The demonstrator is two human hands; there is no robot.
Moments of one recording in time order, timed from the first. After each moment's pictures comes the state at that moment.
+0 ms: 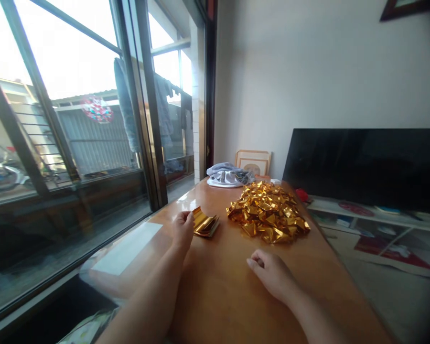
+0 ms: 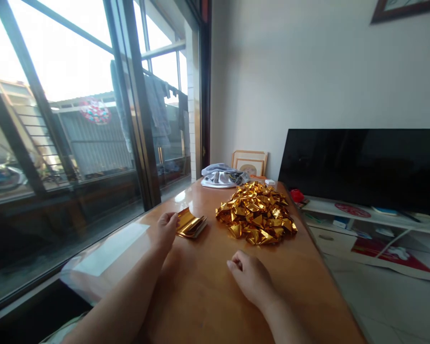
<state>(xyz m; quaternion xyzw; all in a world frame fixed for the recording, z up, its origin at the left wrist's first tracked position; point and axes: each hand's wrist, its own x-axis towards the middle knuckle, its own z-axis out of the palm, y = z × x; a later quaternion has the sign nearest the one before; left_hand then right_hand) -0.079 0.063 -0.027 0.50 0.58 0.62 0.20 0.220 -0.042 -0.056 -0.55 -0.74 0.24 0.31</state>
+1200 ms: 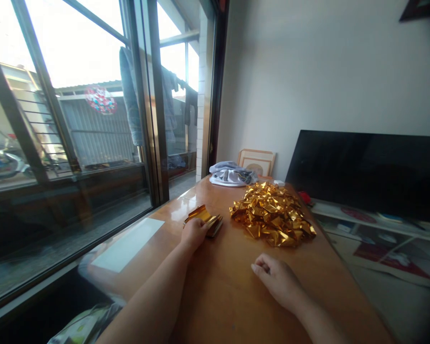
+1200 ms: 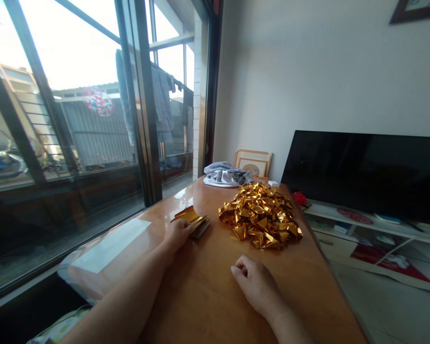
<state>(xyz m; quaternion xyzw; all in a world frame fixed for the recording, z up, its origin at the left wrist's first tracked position) -0.076 0.074 -0.053 0.61 0.65 0.42 0.18 0.222 -0.043 -0.061 -0.56 -0.73 0.25 0.30</state>
